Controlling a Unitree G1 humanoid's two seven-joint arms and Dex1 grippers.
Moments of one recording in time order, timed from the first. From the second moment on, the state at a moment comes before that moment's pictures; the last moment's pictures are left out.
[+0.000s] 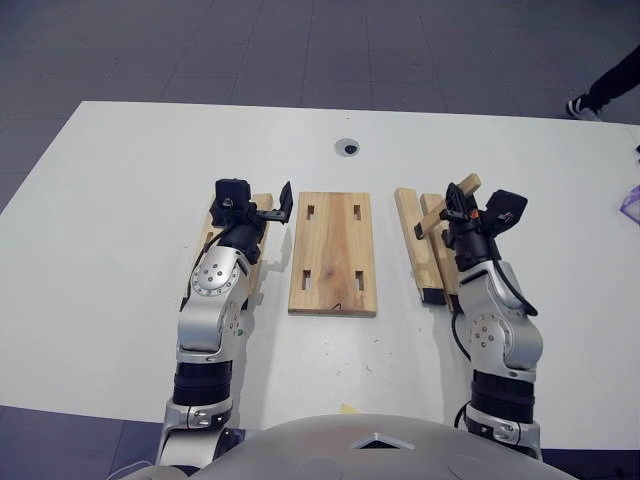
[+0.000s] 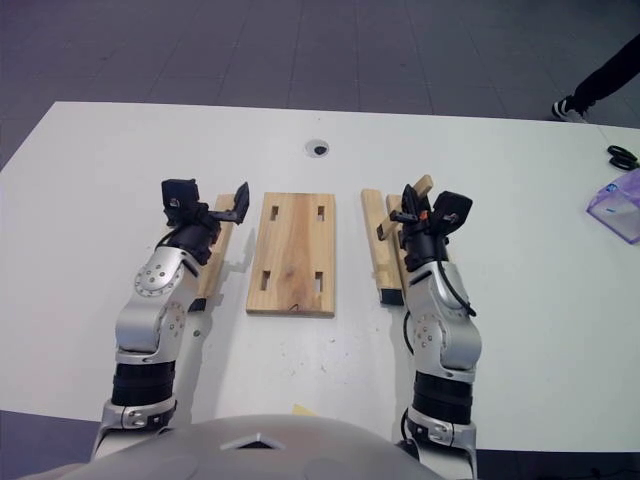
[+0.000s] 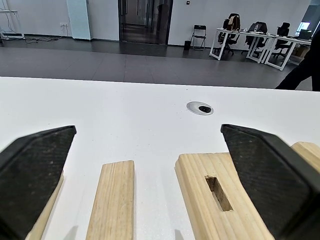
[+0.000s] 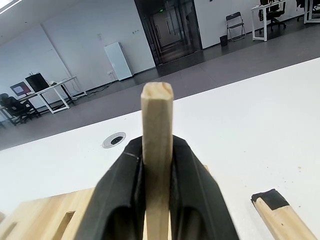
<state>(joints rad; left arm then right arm) -0.09 0.06 -0.01 -0.26 -0.15 0.39 -0.07 -0.03 -0.04 -0.17 -0.29 0.38 0.36 0.05</state>
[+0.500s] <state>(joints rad) -0.08 0.06 -0.01 -0.27 -0.12 0.37 -0.06 0.03 -0.14 -0.10 -0.16 0.27 0.13 0.19</state>
